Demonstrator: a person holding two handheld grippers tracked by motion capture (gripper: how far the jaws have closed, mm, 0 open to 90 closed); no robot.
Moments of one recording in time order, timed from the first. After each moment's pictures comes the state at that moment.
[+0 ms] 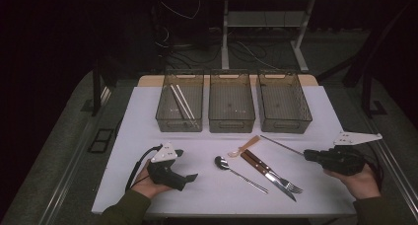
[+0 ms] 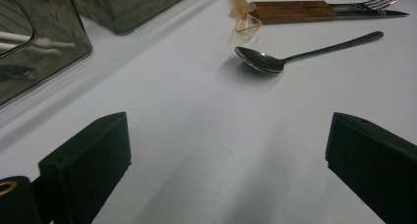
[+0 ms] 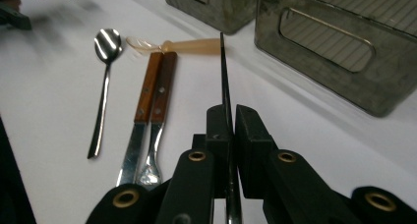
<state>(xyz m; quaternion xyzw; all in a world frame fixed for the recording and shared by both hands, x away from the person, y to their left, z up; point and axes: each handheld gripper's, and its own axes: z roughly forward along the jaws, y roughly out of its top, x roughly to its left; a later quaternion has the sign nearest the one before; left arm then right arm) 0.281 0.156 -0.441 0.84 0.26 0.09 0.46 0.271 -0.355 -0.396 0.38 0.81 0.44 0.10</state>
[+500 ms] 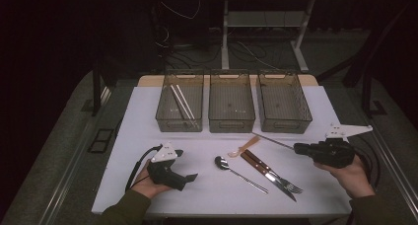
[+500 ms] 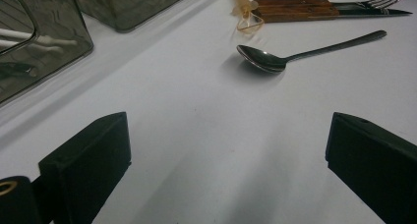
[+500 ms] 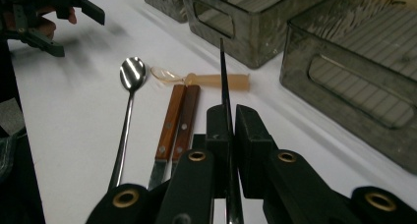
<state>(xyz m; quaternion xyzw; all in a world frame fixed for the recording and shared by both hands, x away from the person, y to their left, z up) 0.281 0.156 -0.442 0.85 0.26 0.09 0.45 0.287 -0.332 -0.382 0.34 0.81 0.47 0.09</state>
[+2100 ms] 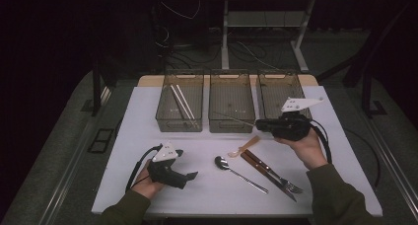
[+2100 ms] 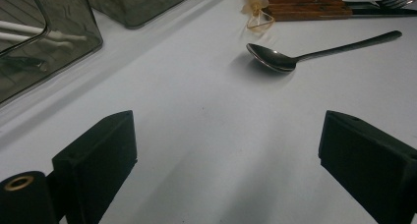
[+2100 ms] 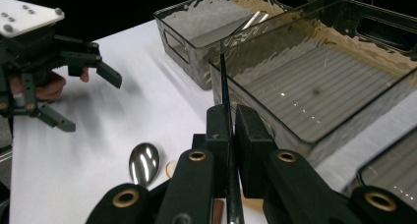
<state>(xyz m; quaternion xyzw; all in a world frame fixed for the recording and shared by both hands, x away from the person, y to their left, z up) 0.281 0.154 -0.442 0.84 0.28 0.11 0.45 0.345 -0.232 -0.349 0.29 0.82 0.49 0.09</state>
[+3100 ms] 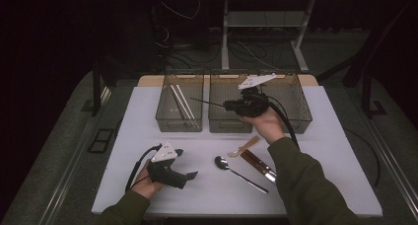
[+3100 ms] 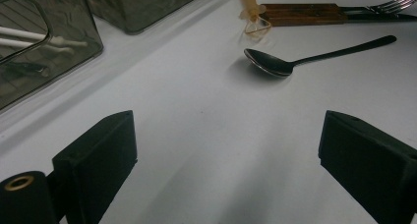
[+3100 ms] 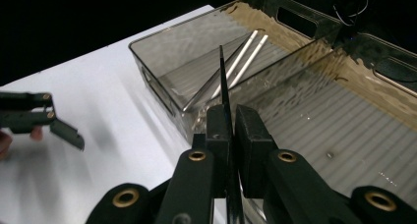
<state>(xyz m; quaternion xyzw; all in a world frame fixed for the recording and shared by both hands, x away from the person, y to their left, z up) 0.281 0.155 -0.441 0.84 0.28 0.10 0.46 0.406 -0.137 -0.332 0.31 0.83 0.46 0.11</state>
